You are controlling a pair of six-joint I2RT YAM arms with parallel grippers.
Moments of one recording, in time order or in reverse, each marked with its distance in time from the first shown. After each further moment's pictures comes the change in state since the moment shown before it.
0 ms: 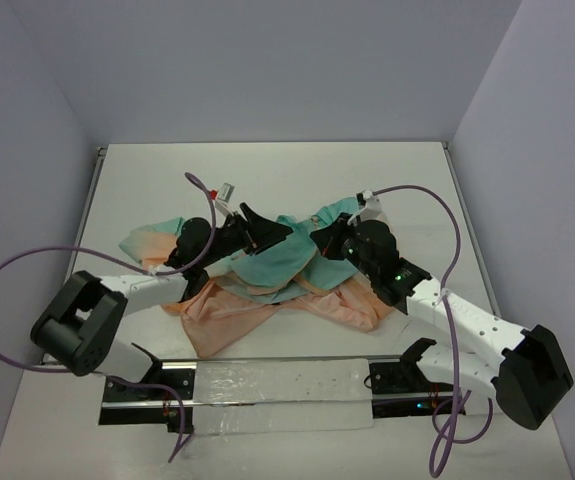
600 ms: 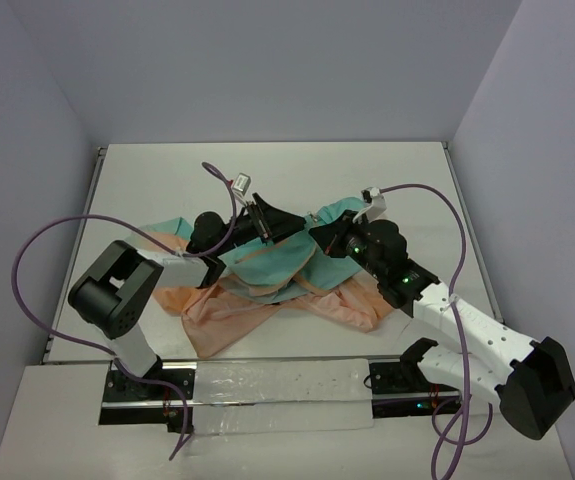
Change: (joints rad) left arm -0.017 0.265 0.125 0.336 0.096 -0.143; right arm -0.025 -0.062 0.000 0.026 -0.087 0.019
